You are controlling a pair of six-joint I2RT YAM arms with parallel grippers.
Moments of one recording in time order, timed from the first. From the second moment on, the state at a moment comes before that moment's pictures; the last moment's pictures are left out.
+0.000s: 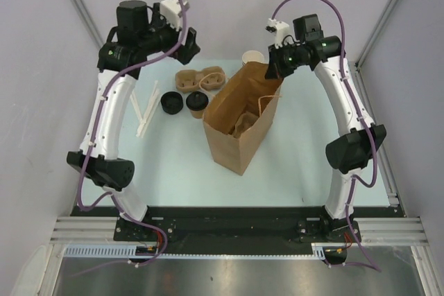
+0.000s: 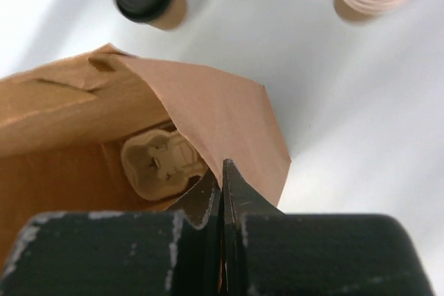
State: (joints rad) left arm -0.29 1.73 2.22 -0.82 0.41 0.36; right arm 0.30 1.96 2.29 -1.10 -0.49 -0.16
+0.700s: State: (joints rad) left arm -0.17 1.87 1.86 -0.73 0.18 0.05; right arm 0.23 1.71 1.98 -1.12 -0.38 -0.02
